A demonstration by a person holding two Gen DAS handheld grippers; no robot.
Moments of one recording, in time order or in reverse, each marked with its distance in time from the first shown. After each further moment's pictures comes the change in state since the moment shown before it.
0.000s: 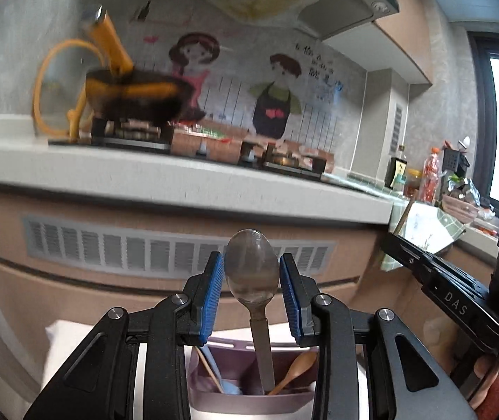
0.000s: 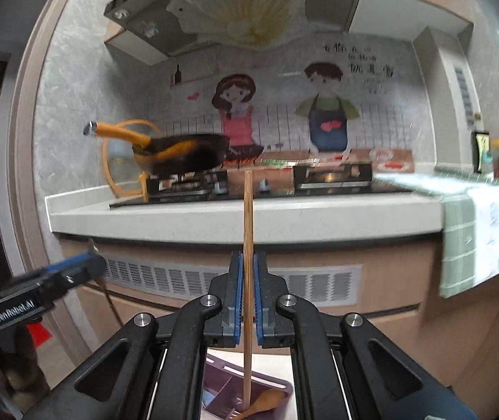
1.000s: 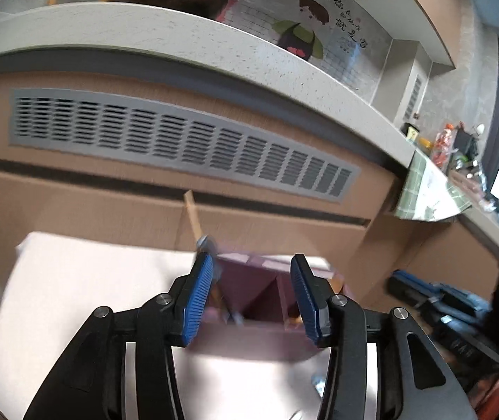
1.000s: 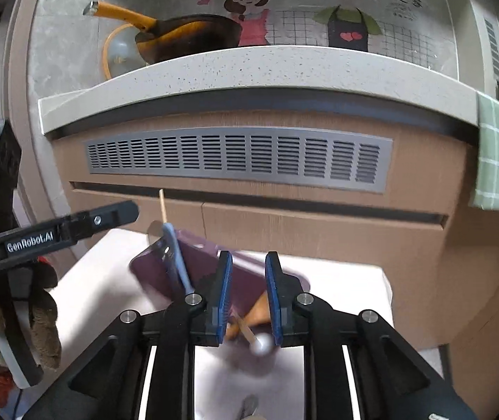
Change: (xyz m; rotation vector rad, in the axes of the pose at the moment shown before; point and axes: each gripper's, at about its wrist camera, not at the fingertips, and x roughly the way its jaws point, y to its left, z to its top) left arm 0.025 0.031 -0.106 -0.114 0.197 0.005; right arm 0.015 -0.011 -0.108 -0.048 0.338 0.025
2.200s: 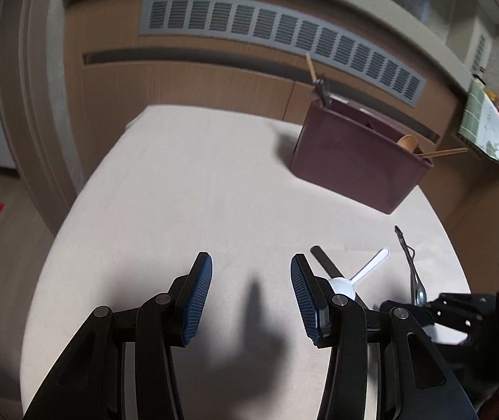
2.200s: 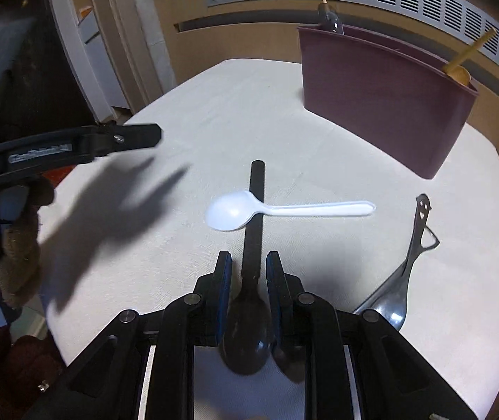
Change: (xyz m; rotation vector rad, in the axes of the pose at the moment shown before) left arm -0.094 0.035 -0.133 -0.075 0.231 0.294; right arm 0.005 0.099 -0.157 -0.187 0.451 0.314
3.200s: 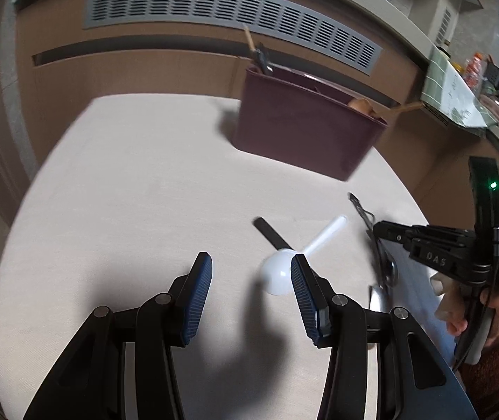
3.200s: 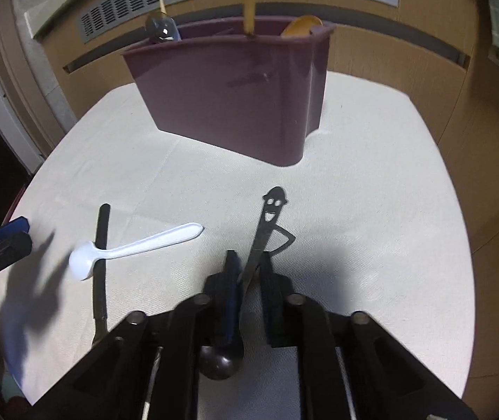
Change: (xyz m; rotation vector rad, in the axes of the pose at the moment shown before) left arm 0.017 -0.039 -0.013 0.101 0.088 -0.151; right arm -0.011 -0.094 0.007 0.272 -0.024 -0.208
